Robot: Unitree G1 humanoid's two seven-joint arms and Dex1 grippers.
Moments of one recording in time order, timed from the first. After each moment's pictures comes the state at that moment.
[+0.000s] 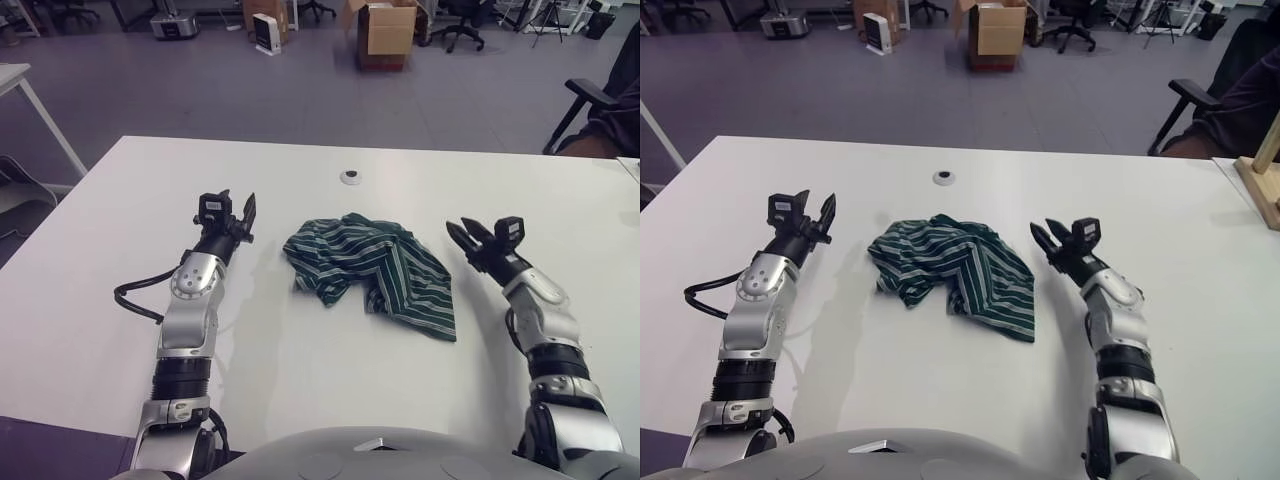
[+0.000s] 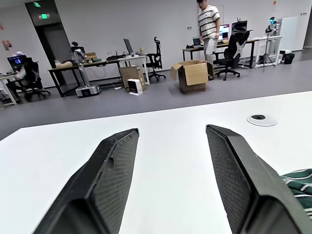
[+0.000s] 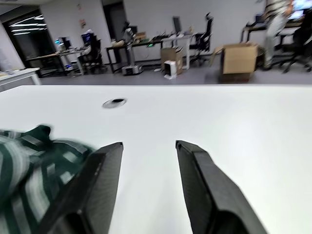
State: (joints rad) left arm -0.17 0.20 0.10 -0.03 -0.11 0.17 -0.19; right arm -0.24 -0.41 -0.23 0.50 0.40 0.06 0.76
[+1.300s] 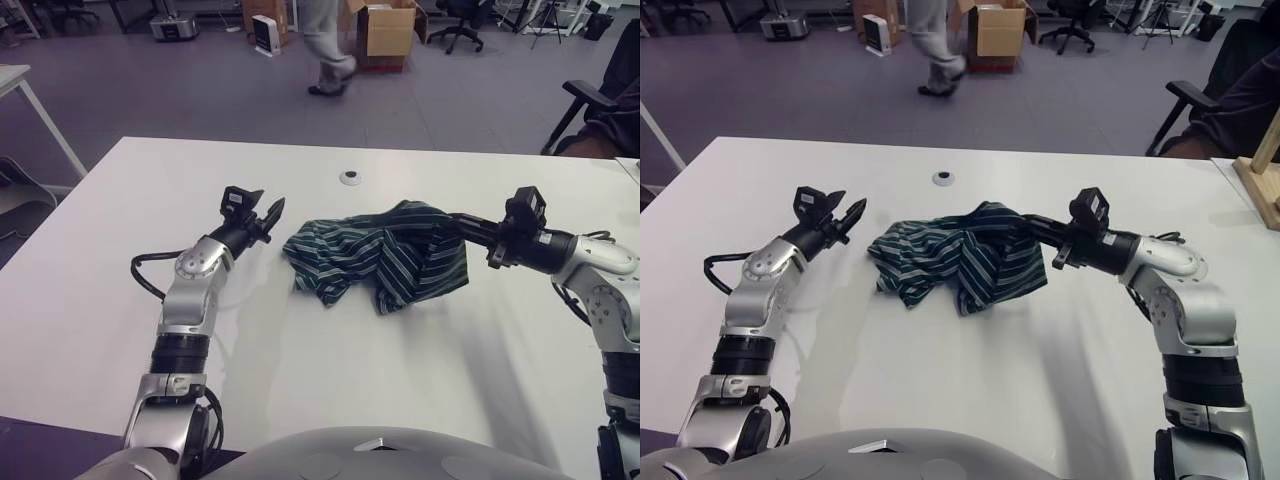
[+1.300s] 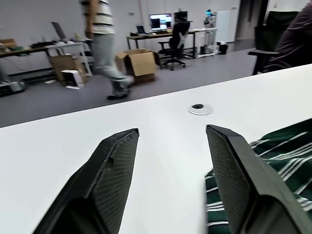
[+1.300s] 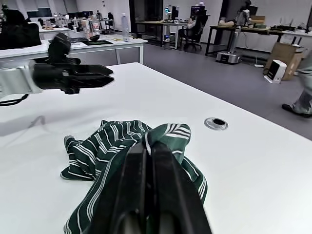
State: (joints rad) left arm -0.34 0.29 0.05 0.20 -0.21 0.25 -0.54; right arm -0.18 -0.72 -0.19 -0.20 0.56 0.53 1.02
